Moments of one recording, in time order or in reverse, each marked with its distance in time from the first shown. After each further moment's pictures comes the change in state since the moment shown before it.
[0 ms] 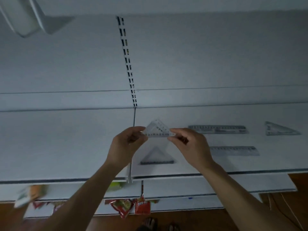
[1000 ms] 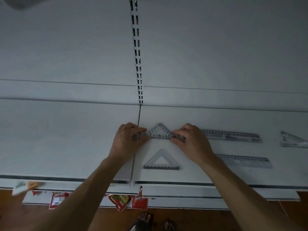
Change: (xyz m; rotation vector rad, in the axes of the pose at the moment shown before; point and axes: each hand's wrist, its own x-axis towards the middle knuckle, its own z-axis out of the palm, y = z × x) left_hand 0.044 -0.047 -0.005 0.590 0.046 0.196; right_hand 0.039 0.027 0.023 -0.358 -0.289 -0.020
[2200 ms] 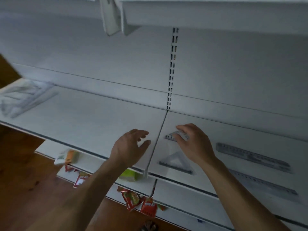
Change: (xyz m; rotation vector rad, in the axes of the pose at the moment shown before) left_hand -0.066 0.025 -0.053 0.226 0.117 -0.161; right_hand 0.013 -0.054 -0.012 0.201 -0.063 -0.085
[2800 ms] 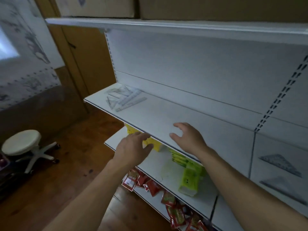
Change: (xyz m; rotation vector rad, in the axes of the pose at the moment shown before) left_hand -0.119 -0.201 -0.194 0.264 0.083 -0.244; right_hand 0.019 -0.268 0.175 -0.021 -0.285 -0.246
